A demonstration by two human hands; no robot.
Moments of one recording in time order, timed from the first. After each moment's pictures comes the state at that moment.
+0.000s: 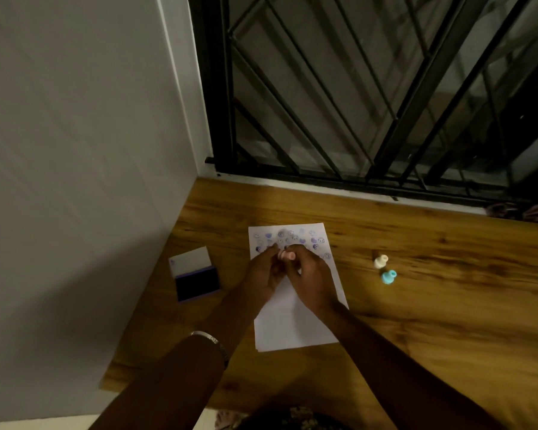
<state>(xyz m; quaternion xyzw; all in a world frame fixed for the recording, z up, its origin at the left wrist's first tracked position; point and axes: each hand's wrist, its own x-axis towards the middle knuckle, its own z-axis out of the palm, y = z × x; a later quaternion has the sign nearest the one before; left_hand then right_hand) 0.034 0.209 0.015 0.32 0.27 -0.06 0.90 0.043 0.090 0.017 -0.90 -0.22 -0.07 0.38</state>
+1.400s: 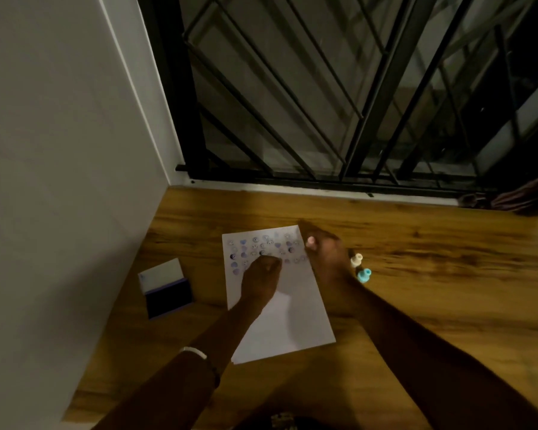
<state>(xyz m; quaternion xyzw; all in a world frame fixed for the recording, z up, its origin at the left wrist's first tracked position) 0.039 0.163 0.023 0.78 0.22 -0.06 0.58 0.110 0.019 0.031 -0.95 -0.05 -0.01 0.30</state>
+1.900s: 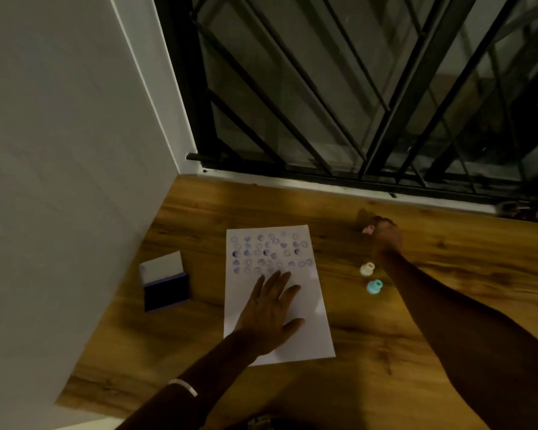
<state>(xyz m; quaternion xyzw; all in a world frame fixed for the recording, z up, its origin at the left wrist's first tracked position) 0.001 0.155 -0.038 0.99 -0.11 0.02 0.13 0.225 -0.072 0.007 -0.95 0.08 0.04 0.30</state>
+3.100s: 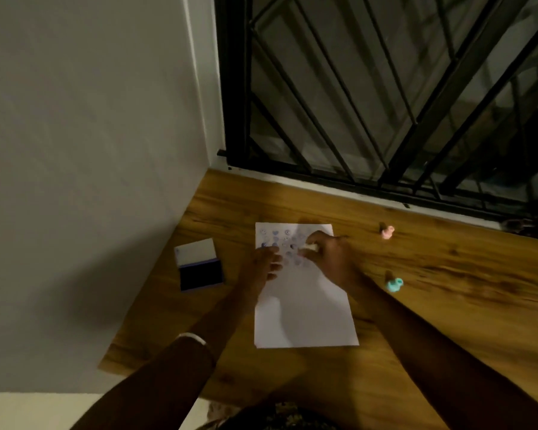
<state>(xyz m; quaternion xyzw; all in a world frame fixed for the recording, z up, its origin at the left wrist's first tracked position) 0.013 0.221 0.016 0.59 0.29 -0.02 0.75 0.096 0.063 0.041 -0.93 -0.24 0.05 0.27</state>
